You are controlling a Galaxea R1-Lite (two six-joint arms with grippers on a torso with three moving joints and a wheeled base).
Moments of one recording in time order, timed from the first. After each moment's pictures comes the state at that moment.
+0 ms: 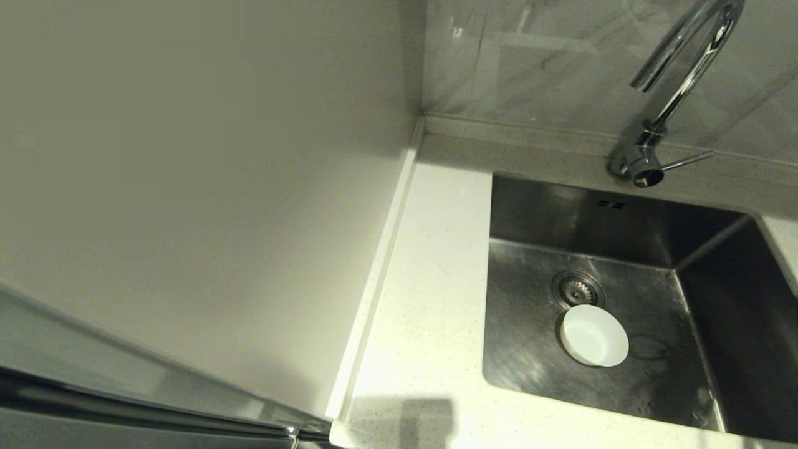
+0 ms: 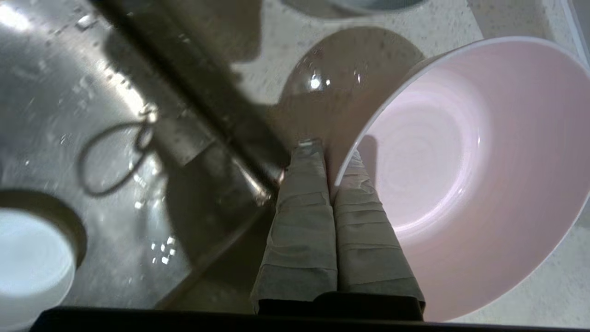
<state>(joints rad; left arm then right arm) 0.00 0.00 0.00 0.00 0.02 -0.02 -0.60 1.56 -0.94 0.19 -0.31 0.32</state>
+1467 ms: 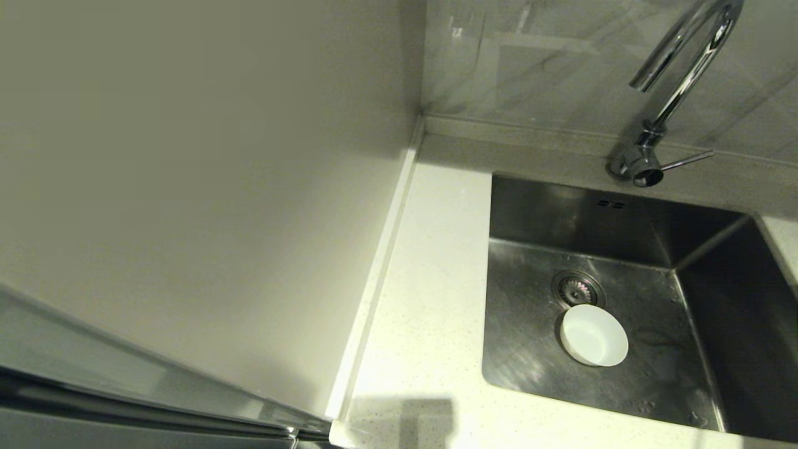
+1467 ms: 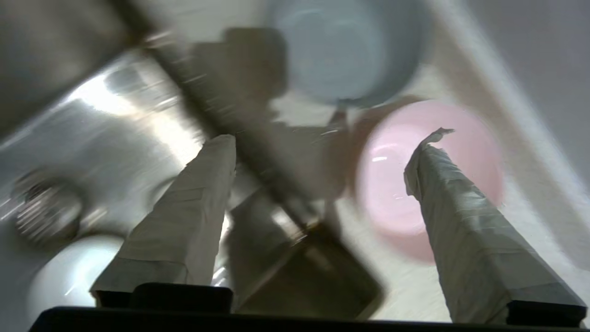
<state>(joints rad) 0.00 0.00 0.00 0.00 0.01 -0.02 -0.67 1.49 -1.06 0.20 -0.21 0.32</state>
